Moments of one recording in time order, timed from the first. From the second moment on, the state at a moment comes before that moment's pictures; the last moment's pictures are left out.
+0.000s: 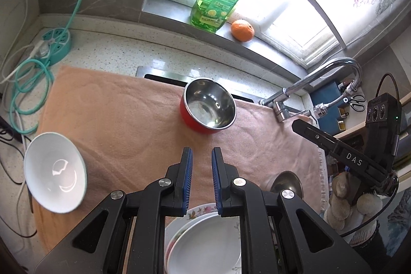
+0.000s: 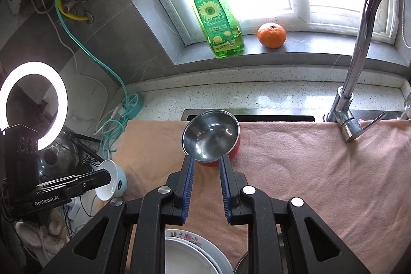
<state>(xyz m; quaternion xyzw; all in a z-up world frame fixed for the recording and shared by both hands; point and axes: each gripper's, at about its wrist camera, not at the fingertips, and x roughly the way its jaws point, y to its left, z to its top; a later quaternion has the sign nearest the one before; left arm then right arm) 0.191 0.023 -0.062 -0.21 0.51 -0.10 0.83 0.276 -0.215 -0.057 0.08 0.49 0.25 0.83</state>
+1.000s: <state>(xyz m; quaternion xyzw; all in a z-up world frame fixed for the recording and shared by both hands) 0.318 0.005 -0.141 -0.18 0.59 -0.07 0.78 0.391 -0.197 -0.157 0.12 0.60 0.21 0.76</state>
